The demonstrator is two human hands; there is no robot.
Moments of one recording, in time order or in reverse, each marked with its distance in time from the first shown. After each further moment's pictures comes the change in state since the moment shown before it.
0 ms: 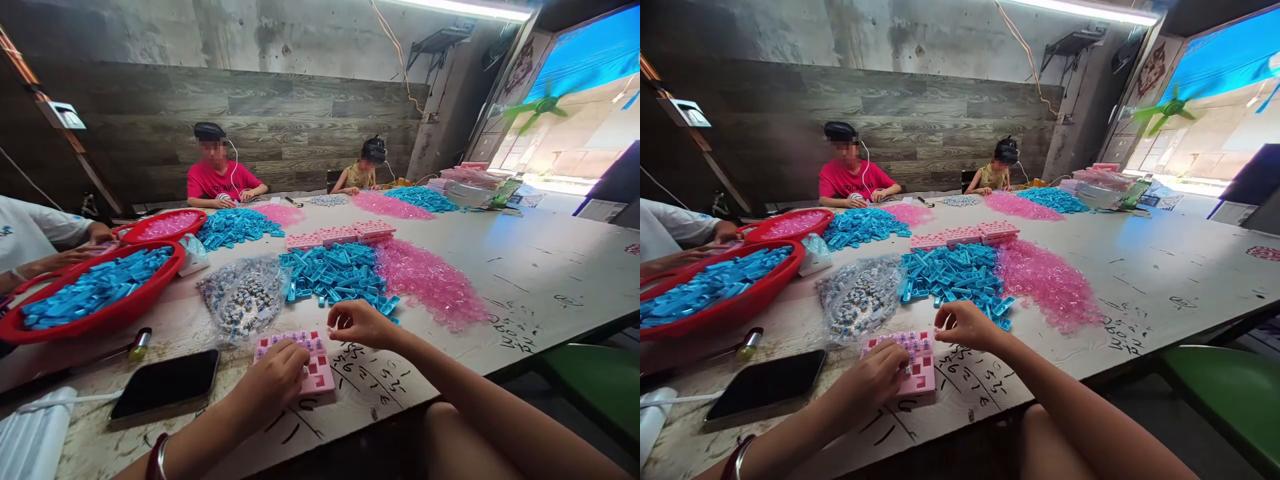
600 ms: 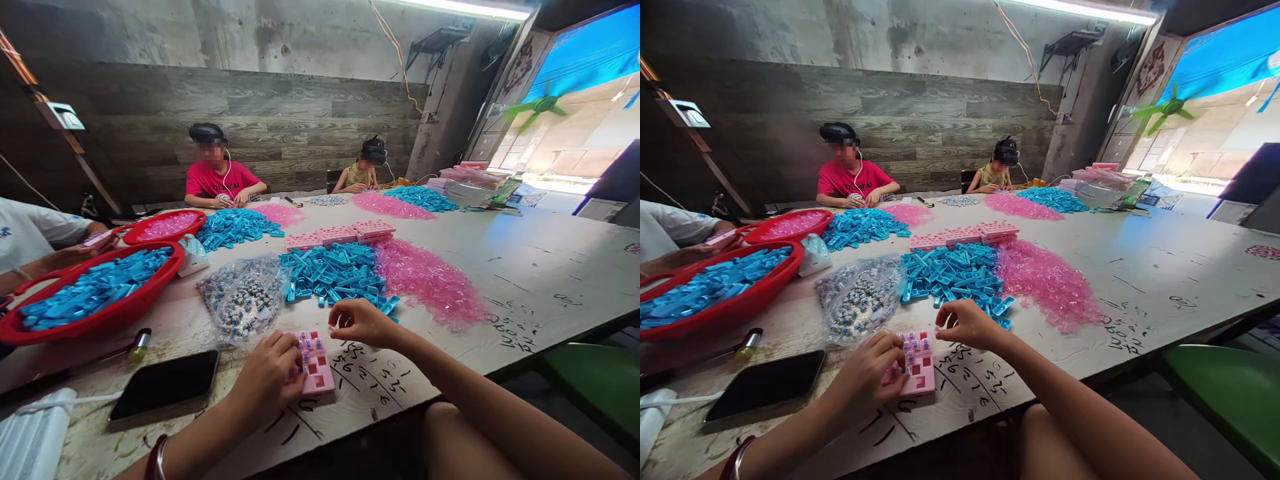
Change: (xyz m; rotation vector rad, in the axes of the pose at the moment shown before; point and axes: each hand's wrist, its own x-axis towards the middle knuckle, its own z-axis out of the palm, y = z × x) left_hand 0.002 -0.003 -0.002 0.074 0.036 -0.091; right_hand 0.000 0.001 -0.002 0.016 -0.005 0.007
